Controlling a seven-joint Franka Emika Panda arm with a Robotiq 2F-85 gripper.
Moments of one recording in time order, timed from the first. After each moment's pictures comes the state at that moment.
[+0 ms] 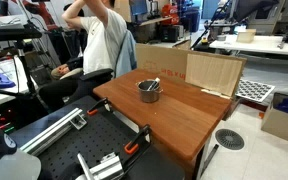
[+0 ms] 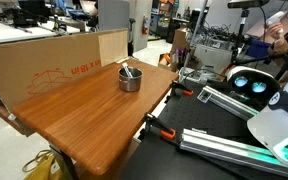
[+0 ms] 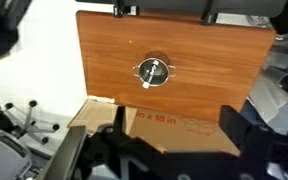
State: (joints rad) arm 0.04 -0.83 0.26 -2.55 -0.09 1.96 0.15
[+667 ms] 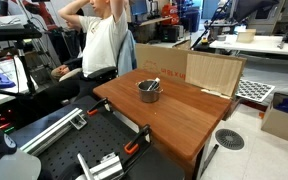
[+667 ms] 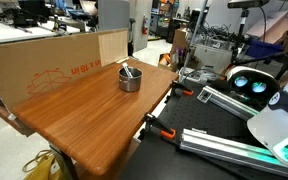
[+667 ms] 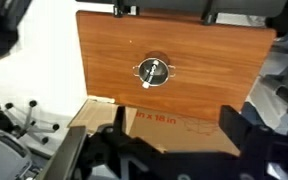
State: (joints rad) arm 0.04 -0.83 0.26 -2.55 -0.09 1.96 0.15
